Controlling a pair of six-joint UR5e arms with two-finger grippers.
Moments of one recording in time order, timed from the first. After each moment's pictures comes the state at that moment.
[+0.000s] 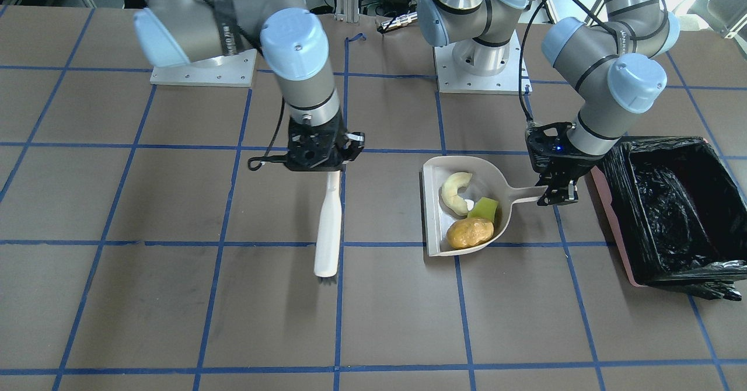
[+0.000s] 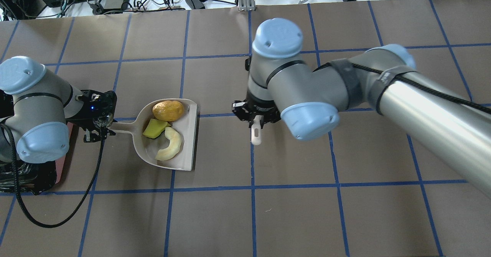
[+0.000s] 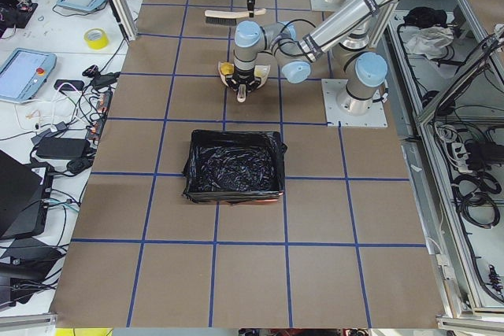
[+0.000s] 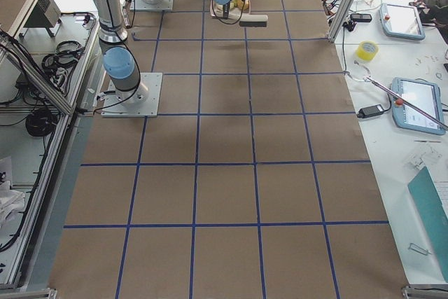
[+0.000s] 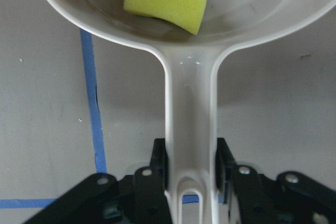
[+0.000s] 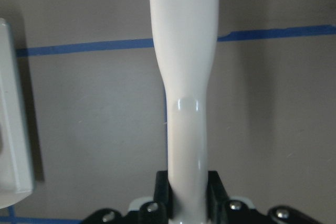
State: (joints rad) left arm -1.18 -1.65 -2.14 -0.86 1.49 1.97; right arm 1.86 -1.37 1.80 -2.00 -1.44 0.33
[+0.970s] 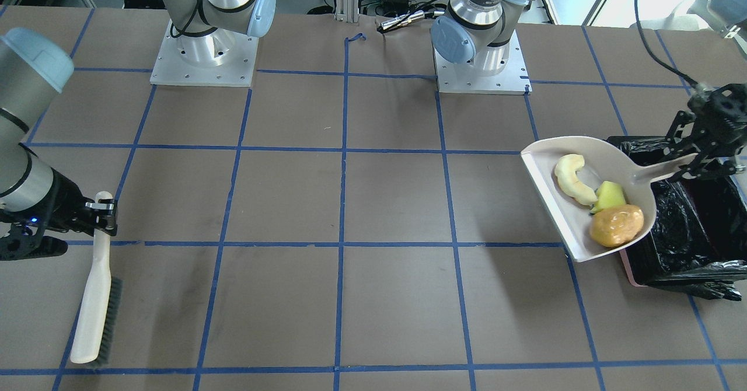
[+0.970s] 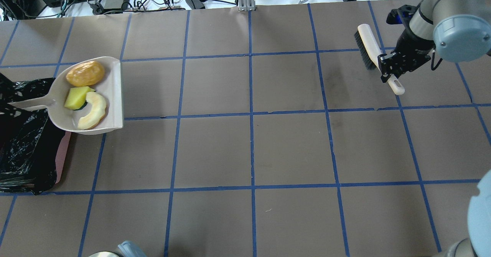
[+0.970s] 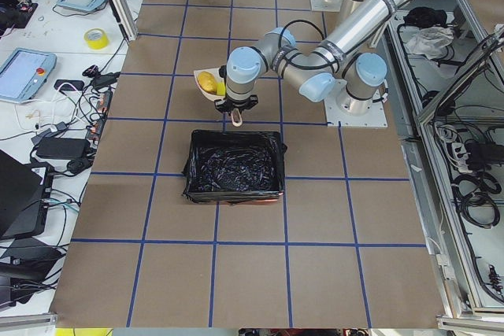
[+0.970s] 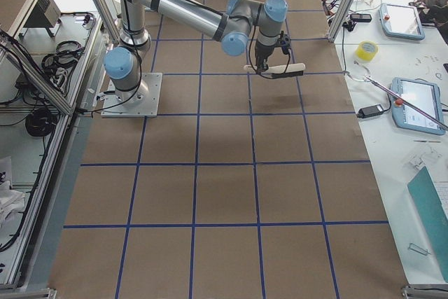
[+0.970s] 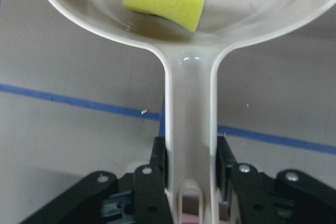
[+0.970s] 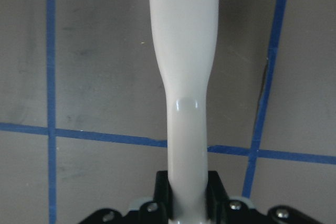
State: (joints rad) left arm -0.76 -1.68 -1.74 -1.37 1.33 2.13; right arm 1.25 -1.25 1.68 -1.92 -1.54 -0.40
